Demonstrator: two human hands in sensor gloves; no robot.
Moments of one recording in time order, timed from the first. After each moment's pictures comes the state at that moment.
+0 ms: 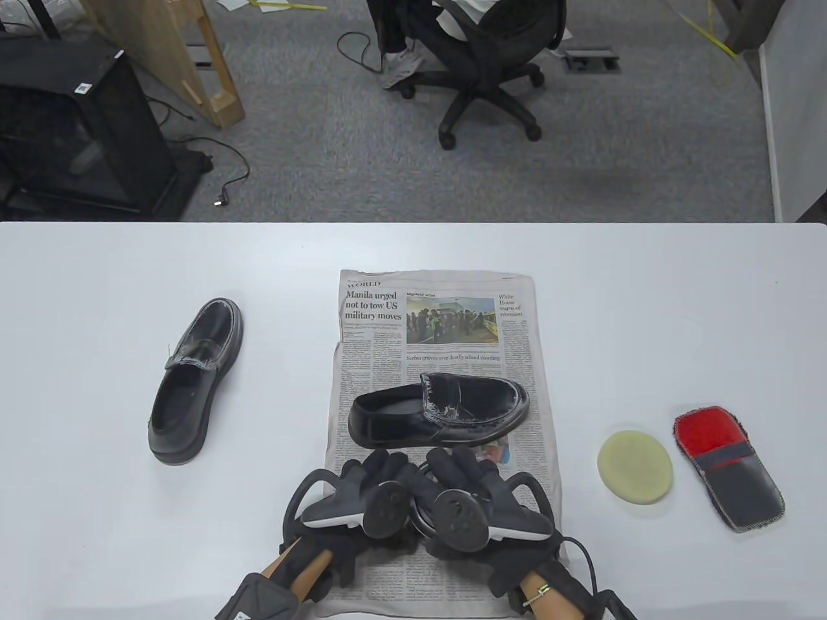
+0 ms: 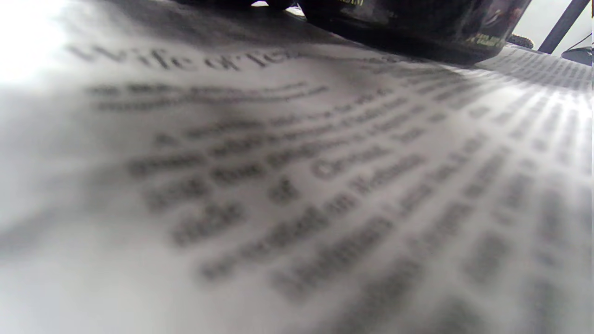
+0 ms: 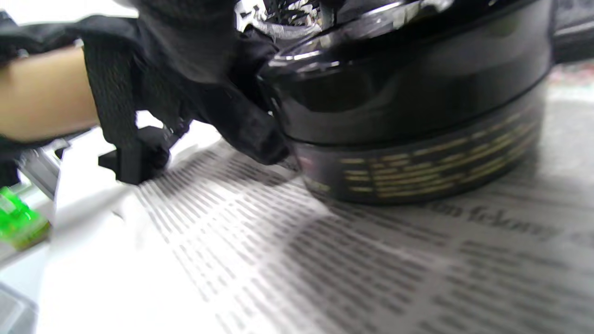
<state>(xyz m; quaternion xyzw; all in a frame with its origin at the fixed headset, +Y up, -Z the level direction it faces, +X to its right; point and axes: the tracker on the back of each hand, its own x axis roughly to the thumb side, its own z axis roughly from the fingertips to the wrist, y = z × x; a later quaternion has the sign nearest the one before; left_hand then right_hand) -0.095 -0.785 -0.208 -0.22 -0.32 0.00 0.92 0.071 -0.728 -0.187 0.31 0.16 0.93 0.10</state>
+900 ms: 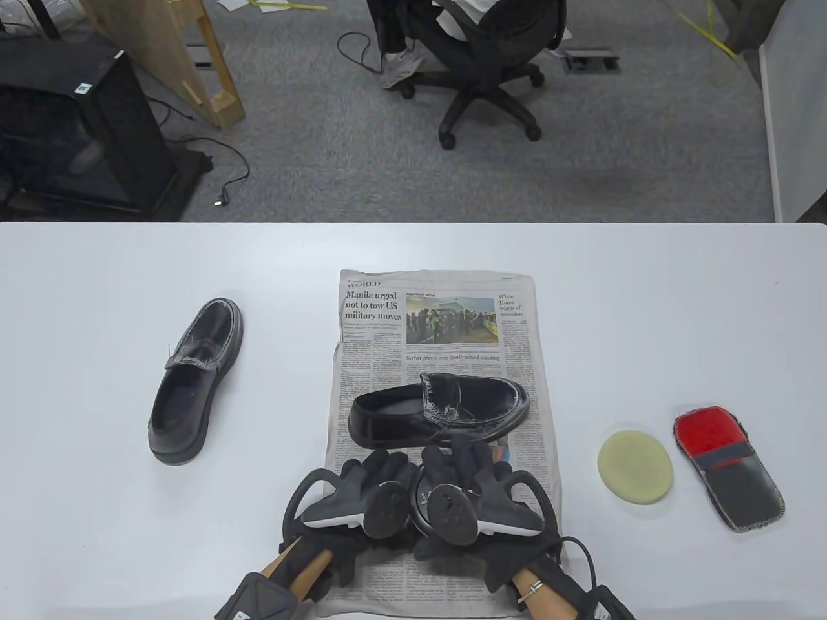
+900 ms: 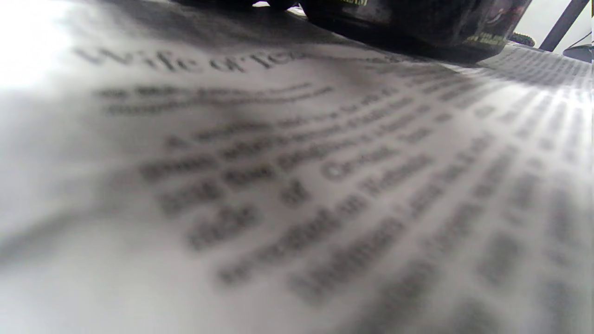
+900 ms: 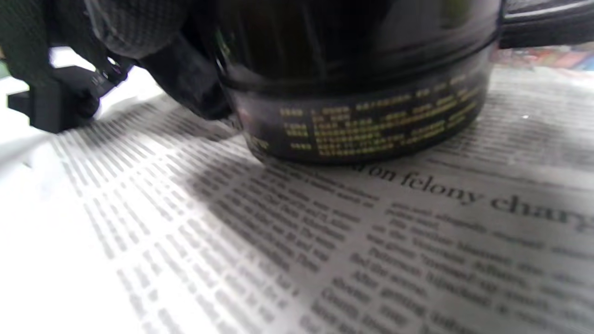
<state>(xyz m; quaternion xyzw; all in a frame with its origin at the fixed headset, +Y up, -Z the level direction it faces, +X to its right) -0.095 -0.785 -0.209 -0.22 -0.32 0.00 0.92 0.060 -0.744 -0.193 0.29 0.18 0.94 -0.02</state>
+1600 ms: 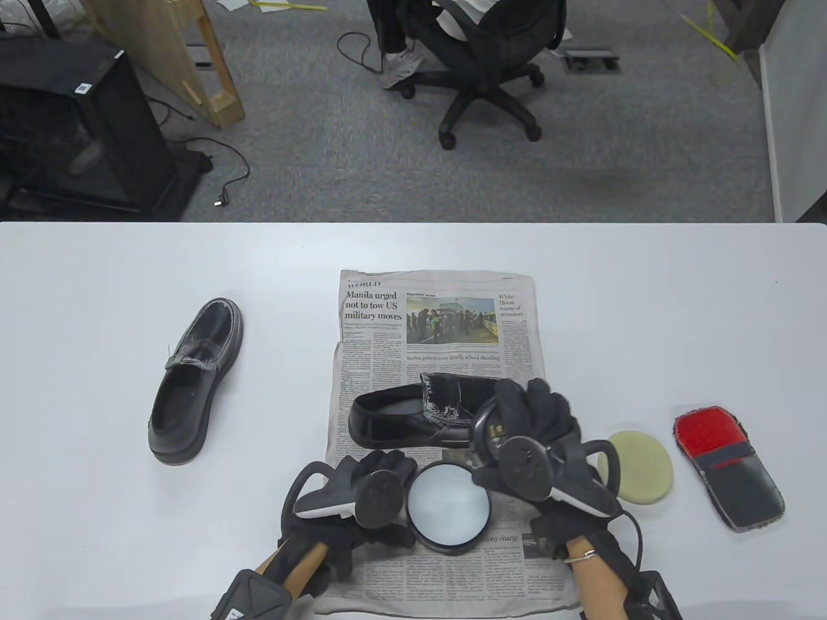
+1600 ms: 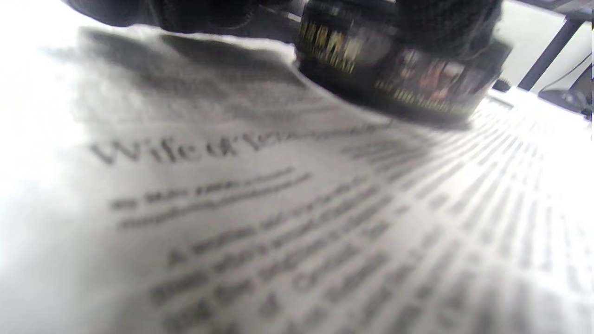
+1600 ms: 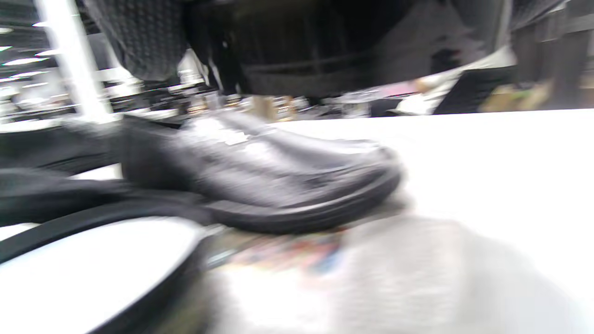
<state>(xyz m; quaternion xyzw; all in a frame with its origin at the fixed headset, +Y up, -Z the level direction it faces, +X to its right) -0.104 -0.761 -0.214 -0.22 -0.33 0.06 0.92 0.177 -0.682 -0.251 0.07 0.00 1.00 0.04</state>
